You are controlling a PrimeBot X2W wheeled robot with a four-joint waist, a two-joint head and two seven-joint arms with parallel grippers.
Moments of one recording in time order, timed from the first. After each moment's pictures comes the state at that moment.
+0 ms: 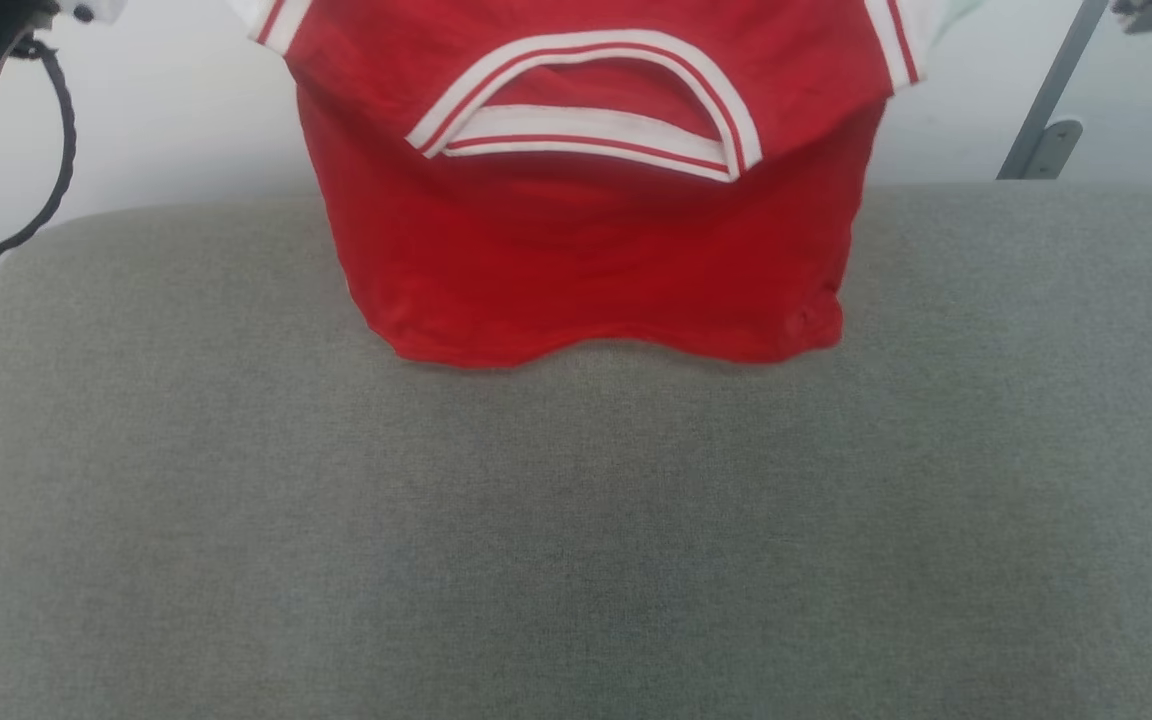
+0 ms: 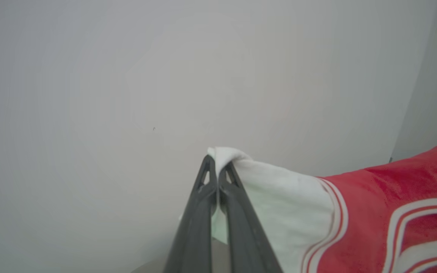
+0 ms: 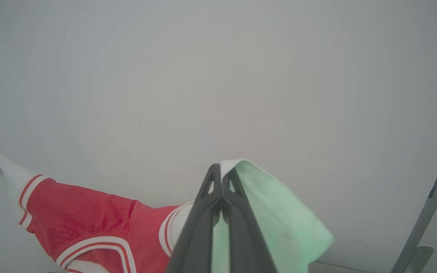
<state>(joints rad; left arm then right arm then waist) -1.24 0.54 -0.42 0.43 -0.63 0.00 0.53 -1.18 -0.27 0.11 0.51 0.71 0.13 0.54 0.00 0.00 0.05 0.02</state>
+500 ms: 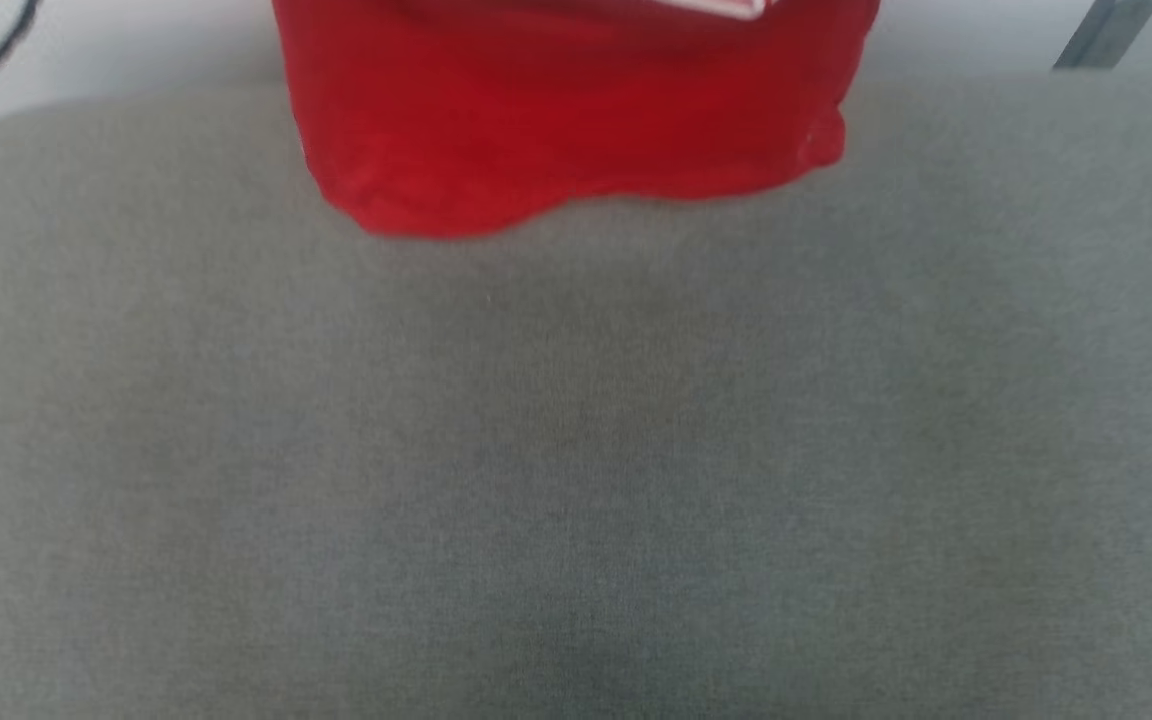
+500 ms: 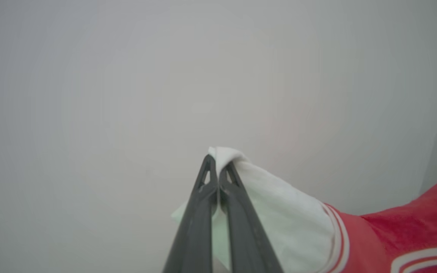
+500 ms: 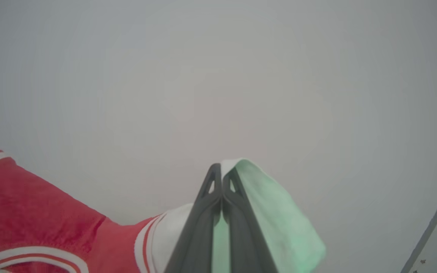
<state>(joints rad) -1.48 0.43 -0.42 0.63 -0.55 0.01 0.27 -1.41 -0.31 0.32 0.67 0.59 0.13 0.18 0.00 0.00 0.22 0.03</state>
